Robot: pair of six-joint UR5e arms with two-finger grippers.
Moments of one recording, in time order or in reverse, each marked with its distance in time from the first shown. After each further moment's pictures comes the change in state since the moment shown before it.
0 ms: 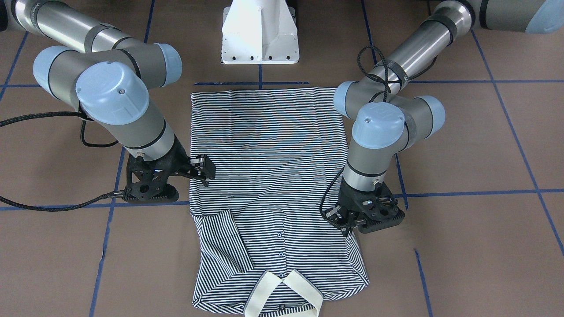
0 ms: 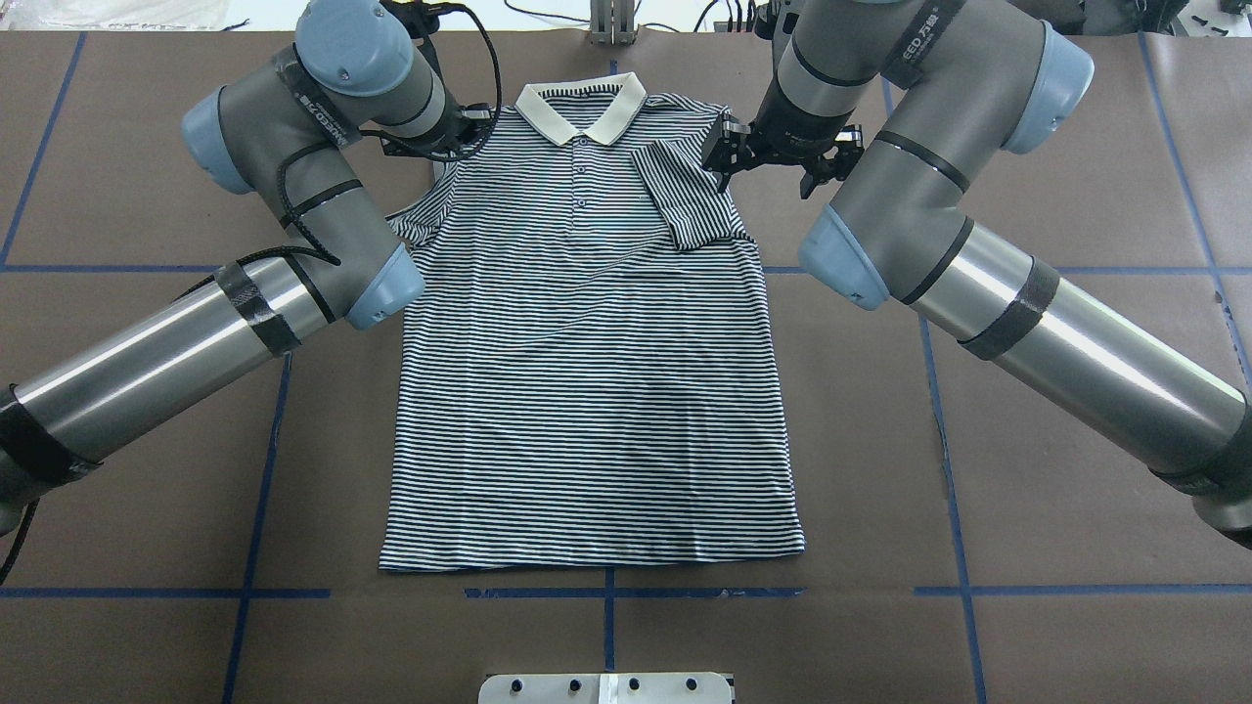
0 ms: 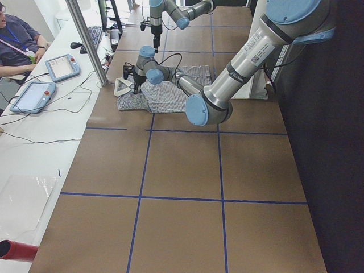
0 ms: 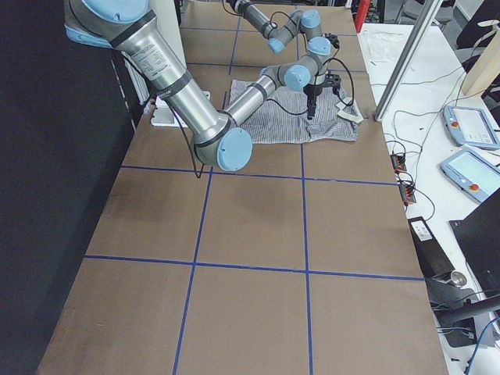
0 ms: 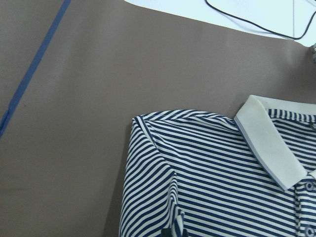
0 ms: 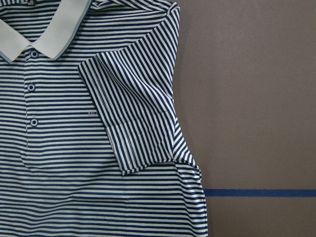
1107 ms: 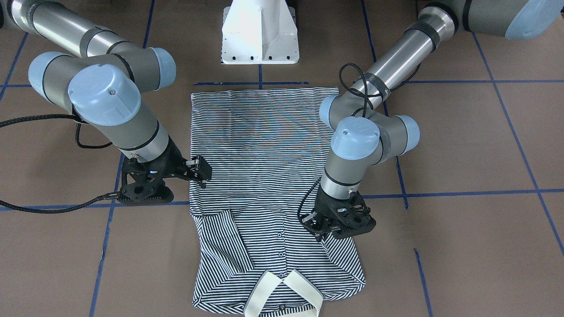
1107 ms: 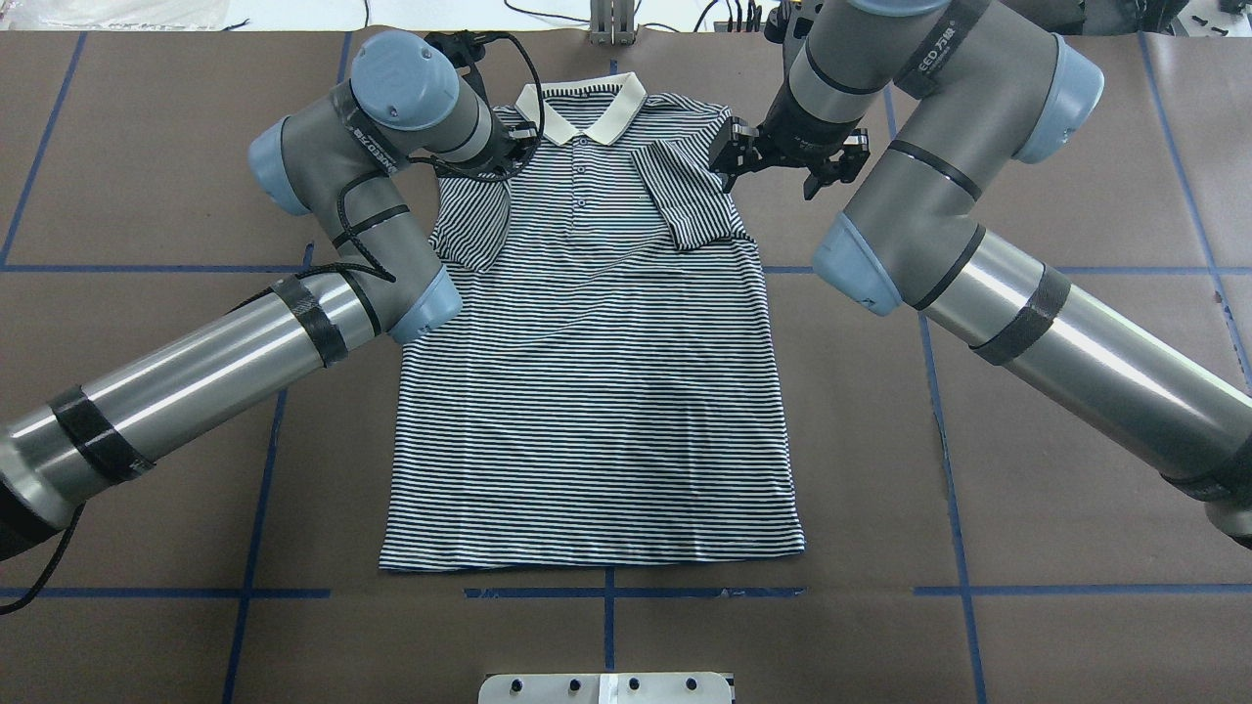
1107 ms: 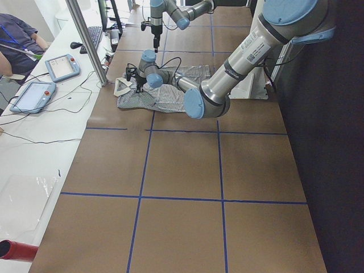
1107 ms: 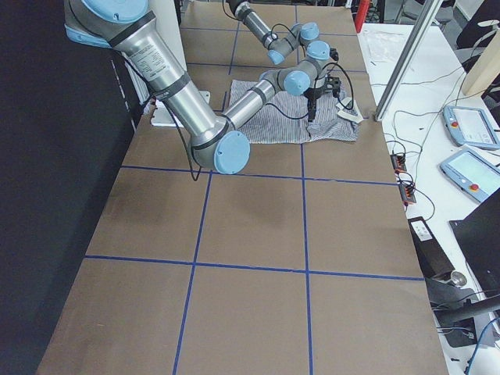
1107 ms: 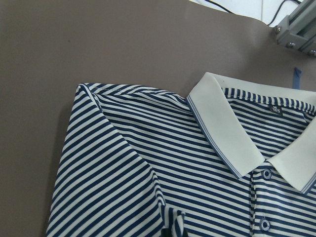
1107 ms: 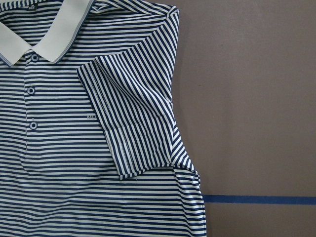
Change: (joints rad) left arm 0.042 -0.059 0.152 -0.181 0.001 -0.067; right arm 0.003 -0.017 0.000 0.046 0.000 0.011
